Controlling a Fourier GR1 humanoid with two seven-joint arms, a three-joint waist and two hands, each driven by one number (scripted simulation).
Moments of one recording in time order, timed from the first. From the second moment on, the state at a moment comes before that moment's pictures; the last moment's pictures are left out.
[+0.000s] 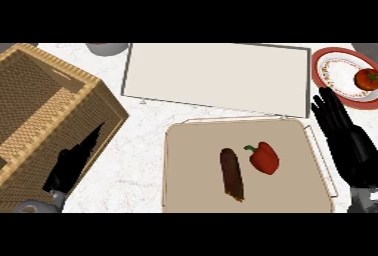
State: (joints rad) left arm -0.06 0.48 -0.32 -1.38 0.18 0.09 0.02; right arm -0.05 -0.47 0.16 -1.70 -0.39 -0.19 0.02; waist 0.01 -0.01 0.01
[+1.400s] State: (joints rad) left arm 0.00 0.31 -0.10 -1.44 0.28 0.12 0.25; right arm 0.24 -0.87 0.28 -2.38 0.14 -0.24 0.67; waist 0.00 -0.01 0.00
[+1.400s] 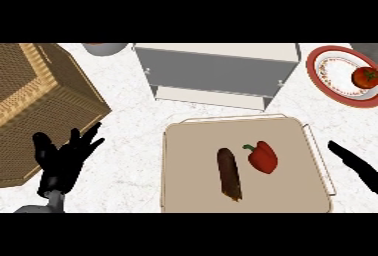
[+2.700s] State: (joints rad) left arm -0.03 0.29 -0.10 -1.43 0.26 0.12 0.26; right arm -0.33 -0.51 0.72 -2.00 0.52 -0.04 1.24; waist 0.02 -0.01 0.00
